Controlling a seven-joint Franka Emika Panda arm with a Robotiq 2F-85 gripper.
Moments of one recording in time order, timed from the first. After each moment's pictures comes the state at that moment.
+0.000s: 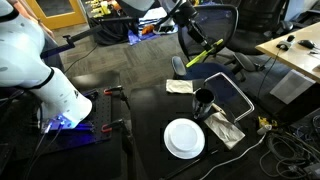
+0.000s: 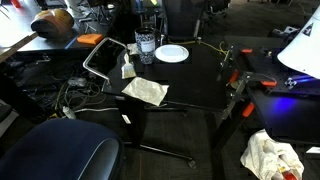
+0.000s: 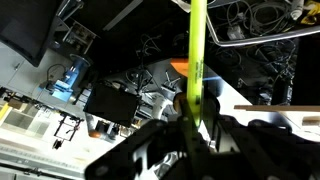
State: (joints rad) arm 0.10 0.02 0.08 -2.30 -1.30 2.28 1.62
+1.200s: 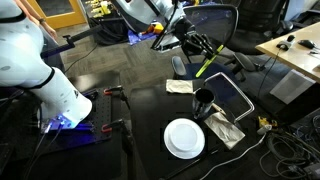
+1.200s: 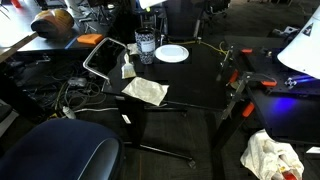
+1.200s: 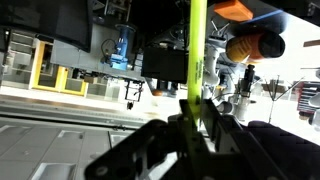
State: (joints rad) arm 0.14 0.17 0.12 -2.29 -1.55 1.94 2.20
